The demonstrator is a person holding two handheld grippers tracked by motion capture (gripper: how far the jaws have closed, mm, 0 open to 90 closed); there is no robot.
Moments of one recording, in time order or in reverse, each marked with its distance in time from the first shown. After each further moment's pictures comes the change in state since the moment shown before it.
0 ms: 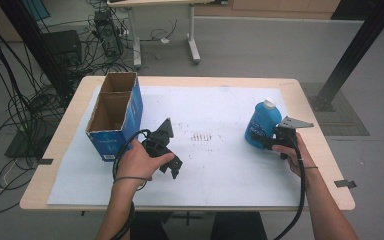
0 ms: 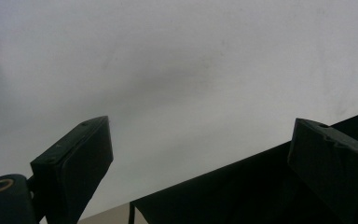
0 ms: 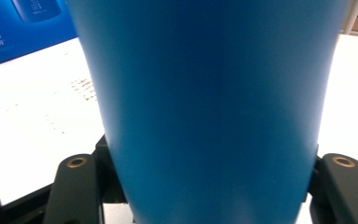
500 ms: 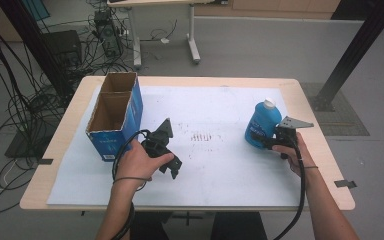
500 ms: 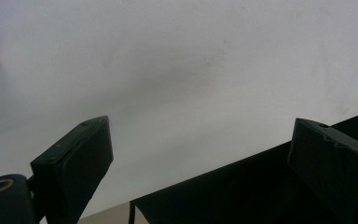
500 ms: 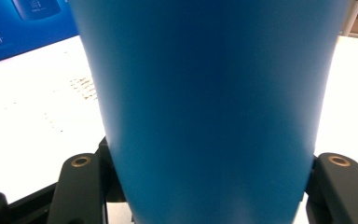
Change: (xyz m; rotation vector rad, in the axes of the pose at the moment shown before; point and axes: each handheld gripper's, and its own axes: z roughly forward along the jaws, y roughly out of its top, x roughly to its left) left arm 0.000 -0.001 0.000 0.006 0.002 0.000; right arm 0.000 0.000 0.000 0.000 -0.001 -0.009
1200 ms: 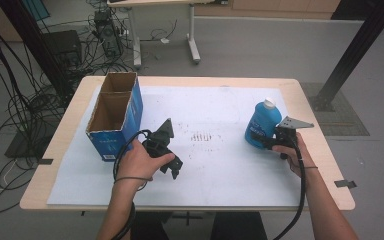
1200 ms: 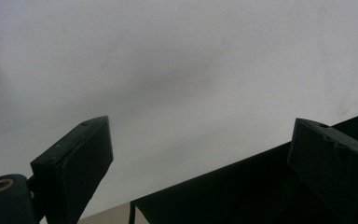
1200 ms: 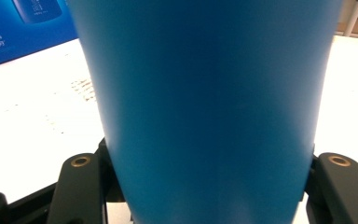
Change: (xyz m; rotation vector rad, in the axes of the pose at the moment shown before) left arm -0.002 0.001 0.001 0.001 0.002 0.002; right arm -0.001 -0.001 0.000 -0.010 0.004 0.006
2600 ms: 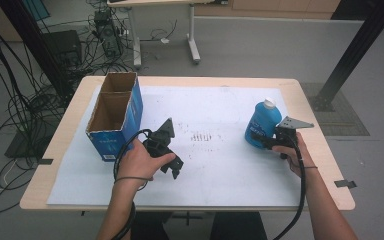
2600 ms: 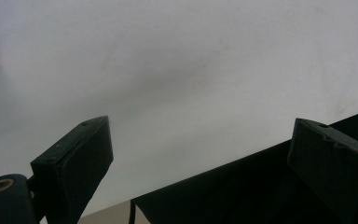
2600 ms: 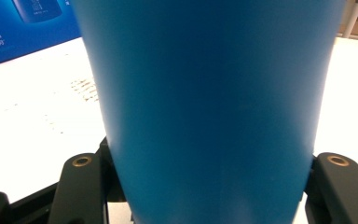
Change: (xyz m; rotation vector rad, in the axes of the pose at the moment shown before) left arm -0.002 0.001 -0.004 0.000 0.010 0.007; right arm 0.000 0.000 0.000 0.000 0.000 -0.003
